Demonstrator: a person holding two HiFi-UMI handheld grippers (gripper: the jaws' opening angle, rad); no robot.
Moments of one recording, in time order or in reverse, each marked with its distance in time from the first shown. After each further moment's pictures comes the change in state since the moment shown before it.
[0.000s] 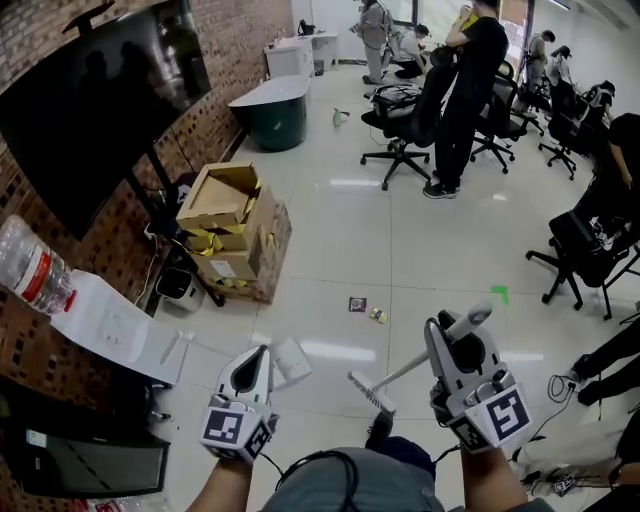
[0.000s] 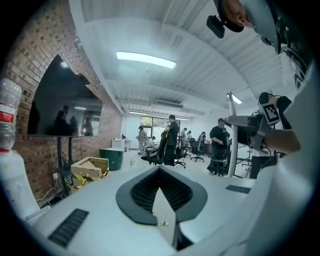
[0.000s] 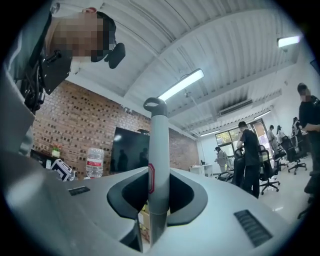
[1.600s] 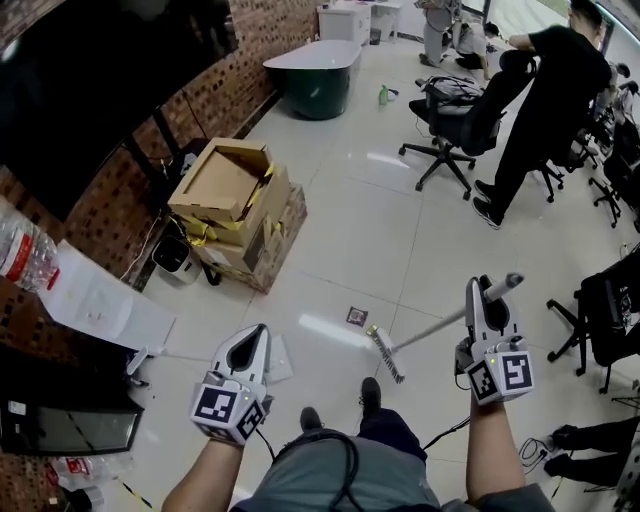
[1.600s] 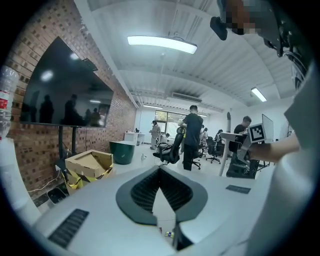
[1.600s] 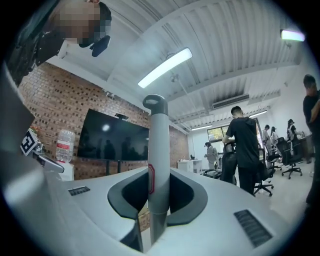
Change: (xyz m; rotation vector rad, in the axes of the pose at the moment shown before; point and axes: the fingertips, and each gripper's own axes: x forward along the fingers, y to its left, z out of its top) left arm 0.324 0.076 0.019 -0.089 0.066 0.159; right arm 0.284 -0.359 -0.130 -0.014 0.080 -0.082
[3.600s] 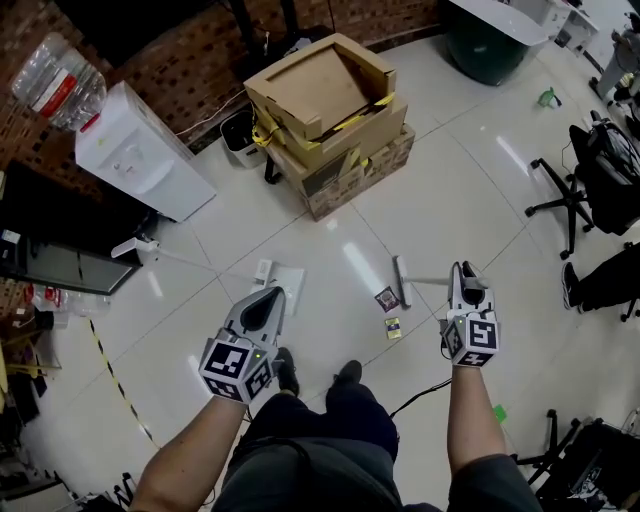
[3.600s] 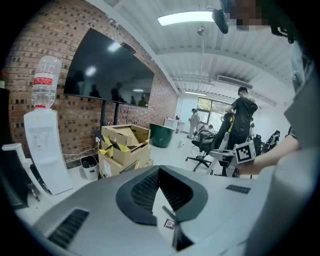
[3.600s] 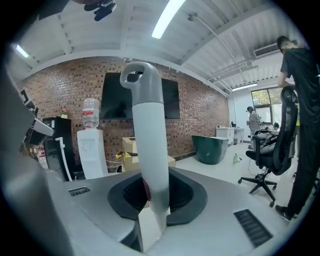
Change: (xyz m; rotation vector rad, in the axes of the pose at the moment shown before) left arm 0.185 0.118 -0.156 -0.238 0.132 0.470; right arm 0.332 0.015 -0.378 -0.046 0.369 0.487
